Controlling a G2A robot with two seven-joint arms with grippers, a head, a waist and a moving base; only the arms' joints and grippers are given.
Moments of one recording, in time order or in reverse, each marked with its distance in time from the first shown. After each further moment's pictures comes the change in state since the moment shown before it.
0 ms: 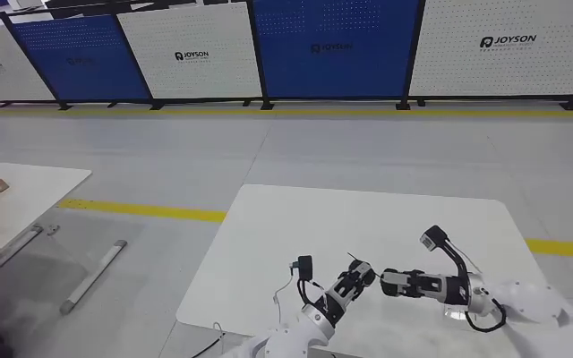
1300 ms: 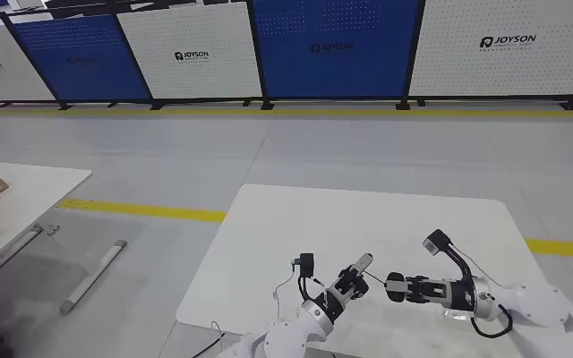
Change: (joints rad) left arm 0.010 -0.026 -0.053 0.029 0.019 0.034 -0.095; right arm -0.057 -0.006 0.086 -0.031 -0.034 0.016 0.063
